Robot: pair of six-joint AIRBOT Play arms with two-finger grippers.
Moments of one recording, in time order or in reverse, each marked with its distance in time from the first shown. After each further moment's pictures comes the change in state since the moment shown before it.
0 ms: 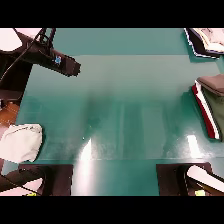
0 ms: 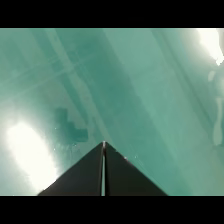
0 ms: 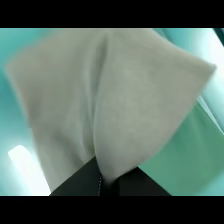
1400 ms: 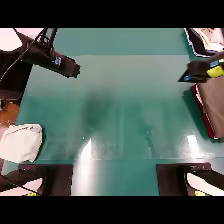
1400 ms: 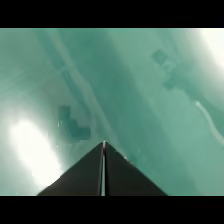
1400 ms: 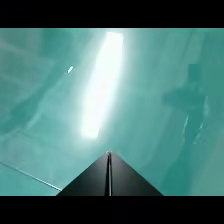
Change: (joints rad) left arm 0.000 0.000 0.000 -0.001 -0.016 0.029; right arm 0.798 0.000 0.000 0.291 0.161 0.047
